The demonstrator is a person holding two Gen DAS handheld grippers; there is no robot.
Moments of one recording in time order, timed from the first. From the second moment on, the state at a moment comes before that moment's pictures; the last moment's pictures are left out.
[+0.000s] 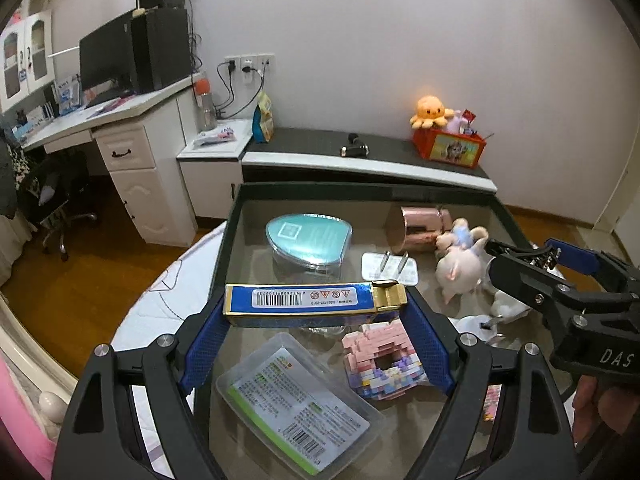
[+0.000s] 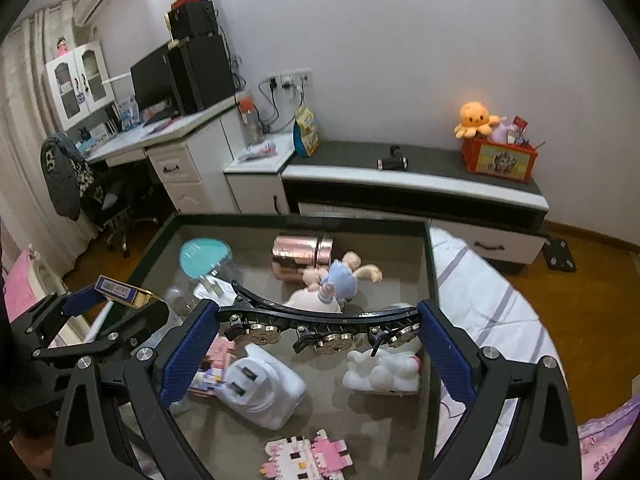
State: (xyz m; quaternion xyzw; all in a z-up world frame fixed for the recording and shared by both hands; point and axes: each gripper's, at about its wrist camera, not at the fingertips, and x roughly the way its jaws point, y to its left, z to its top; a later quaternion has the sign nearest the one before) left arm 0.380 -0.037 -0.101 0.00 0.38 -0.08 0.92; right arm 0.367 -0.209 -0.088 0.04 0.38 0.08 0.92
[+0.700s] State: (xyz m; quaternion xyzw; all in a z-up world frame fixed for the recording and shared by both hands) left arm 0.274 0.001 -0.021 -0.01 0.27 -0.03 0.96; right arm 0.310 -0.205 -0.037 0.10 0.34 0.10 0.93
